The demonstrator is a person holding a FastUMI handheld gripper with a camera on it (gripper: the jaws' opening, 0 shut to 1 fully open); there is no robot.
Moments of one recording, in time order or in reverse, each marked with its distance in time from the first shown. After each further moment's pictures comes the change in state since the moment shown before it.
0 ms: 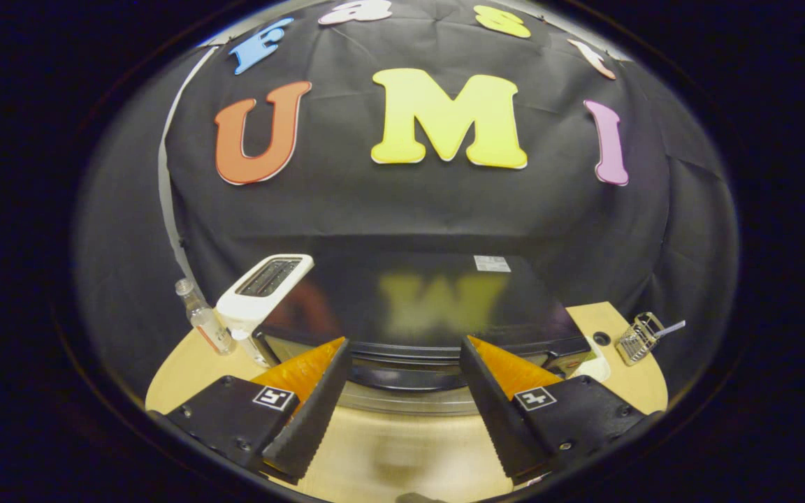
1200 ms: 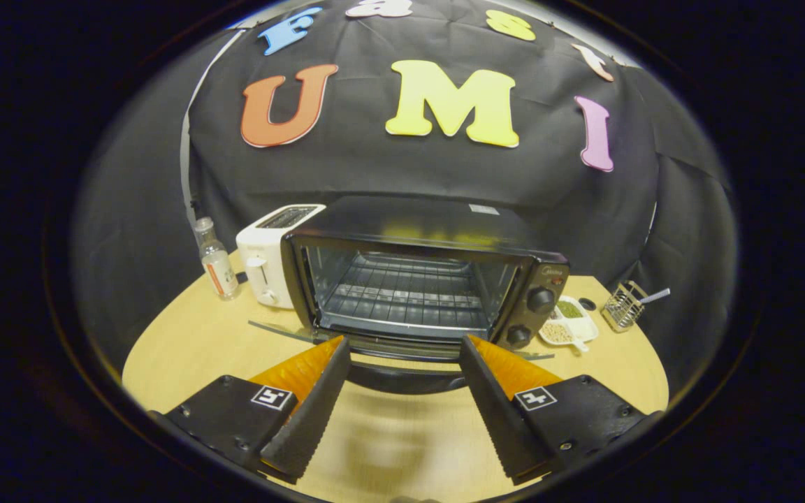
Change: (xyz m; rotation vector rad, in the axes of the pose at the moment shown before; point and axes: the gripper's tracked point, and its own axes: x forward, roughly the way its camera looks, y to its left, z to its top) arm -0.079 0.003 -0.103 -0.070 0.046 -0.020
